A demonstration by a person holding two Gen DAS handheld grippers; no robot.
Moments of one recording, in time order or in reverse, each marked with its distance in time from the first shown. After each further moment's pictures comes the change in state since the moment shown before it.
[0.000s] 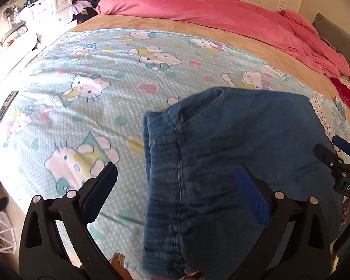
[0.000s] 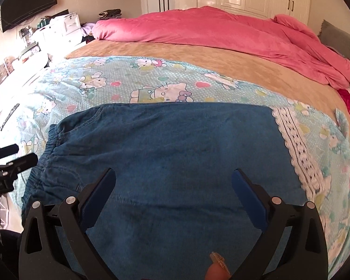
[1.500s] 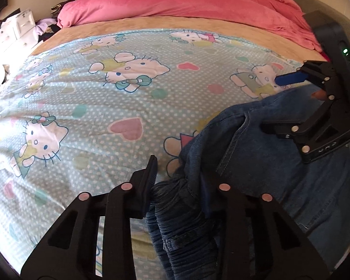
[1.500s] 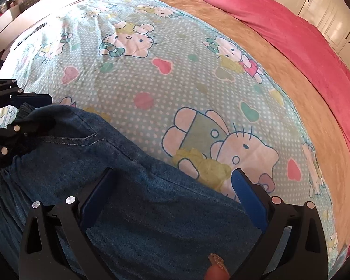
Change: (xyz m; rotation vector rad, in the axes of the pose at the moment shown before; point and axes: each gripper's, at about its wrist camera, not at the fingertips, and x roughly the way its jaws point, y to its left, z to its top) left arm 0.095 0.012 0.053 0.199 -0.004 -0.096; right arm 0.162 0.070 0.100 -0.563 0.222 0.189
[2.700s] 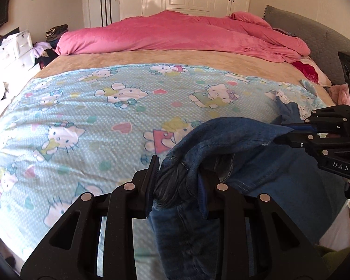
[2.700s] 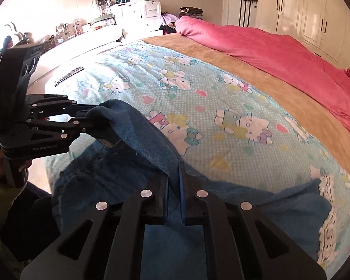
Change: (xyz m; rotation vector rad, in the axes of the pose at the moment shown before) left arm -0.107 -0.028 -0.053 0.057 -0.169 -0.075; right arm -0.143 0.081 -0.099 0.167 -0.285 0.066
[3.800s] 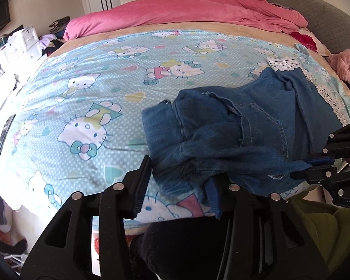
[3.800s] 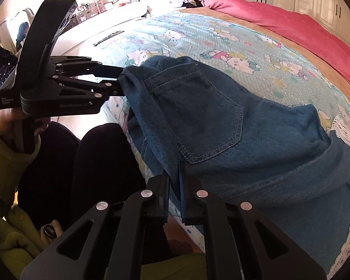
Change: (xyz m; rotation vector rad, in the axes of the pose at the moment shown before) left arm -0.057 -0.021 -0.102 0.042 0.131 0.073; right arm -0.034 0.115 -0.113 -0.001 0.135 0.120
